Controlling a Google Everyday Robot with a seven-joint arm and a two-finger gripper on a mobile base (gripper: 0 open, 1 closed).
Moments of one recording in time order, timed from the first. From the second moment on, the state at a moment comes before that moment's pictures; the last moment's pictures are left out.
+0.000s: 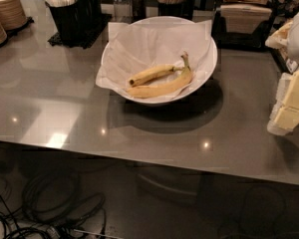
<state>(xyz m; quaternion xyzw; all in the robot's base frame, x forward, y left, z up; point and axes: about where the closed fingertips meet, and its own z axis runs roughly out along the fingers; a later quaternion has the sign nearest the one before) 0.438 -0.217 0.976 -0.60 0.78 -0.03 0.16</state>
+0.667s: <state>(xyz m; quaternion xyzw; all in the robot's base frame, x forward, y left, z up) 0.445 -0.212 0.979 -0.61 0.78 -0.03 0.17</state>
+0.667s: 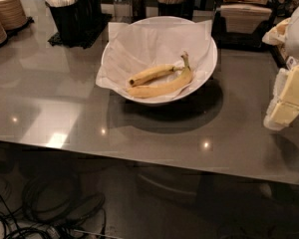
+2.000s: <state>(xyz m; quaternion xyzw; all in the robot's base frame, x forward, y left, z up) 0.502 -0.155 0.967 -0.63 0.74 0.05 0.23</state>
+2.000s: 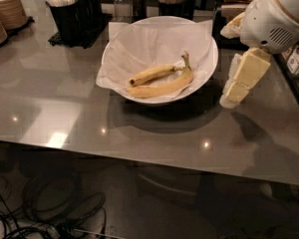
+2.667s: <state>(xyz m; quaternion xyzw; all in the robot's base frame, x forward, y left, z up) 0.532 -0.096 0.959 -0.67 0.70 0.08 0.23</state>
